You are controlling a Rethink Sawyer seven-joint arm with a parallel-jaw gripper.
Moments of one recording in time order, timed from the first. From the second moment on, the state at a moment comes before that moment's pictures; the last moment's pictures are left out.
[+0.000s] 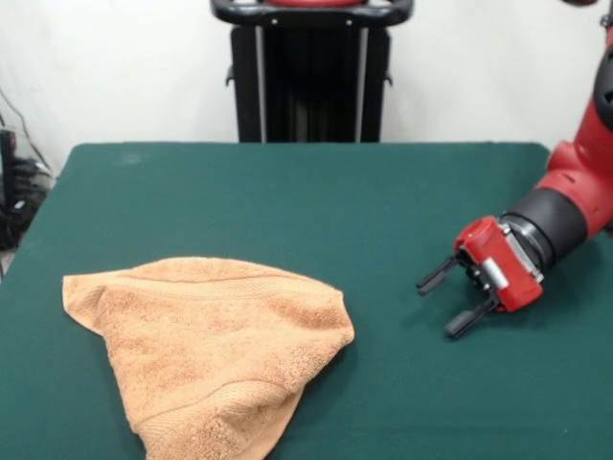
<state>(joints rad) 0.78 0.71 -1.55 1.06 0.61 0.50 2.74</state>
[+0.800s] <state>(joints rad) 0.76 0.72 -1.55 1.07 0.57 0.41 2.74</state>
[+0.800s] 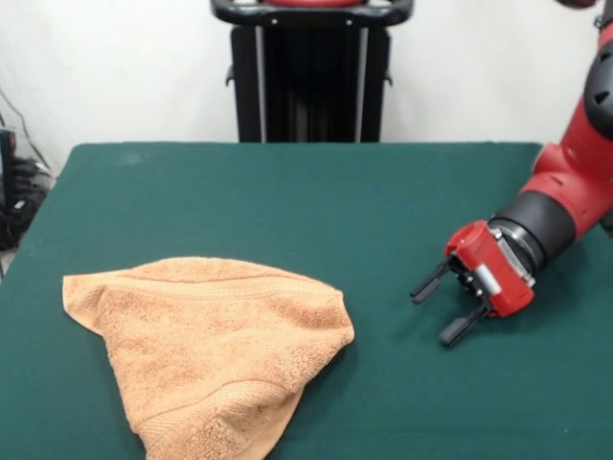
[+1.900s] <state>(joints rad) 0.72 0.72 -1.50 1.16 0.51 0.09 2.74</state>
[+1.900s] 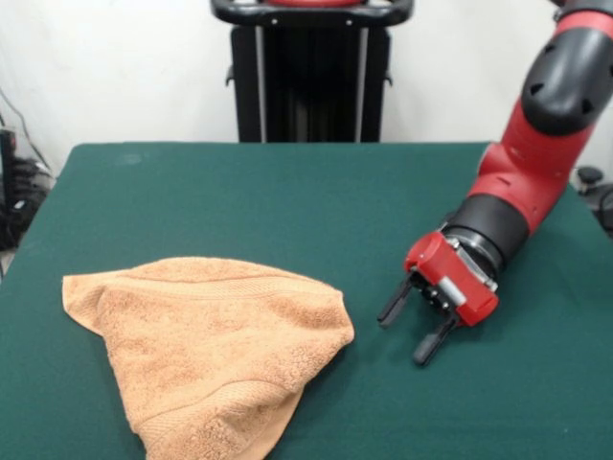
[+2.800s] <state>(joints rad) 0.71 0.80 -1.58 1.17 0.50 0.27 2.74</state>
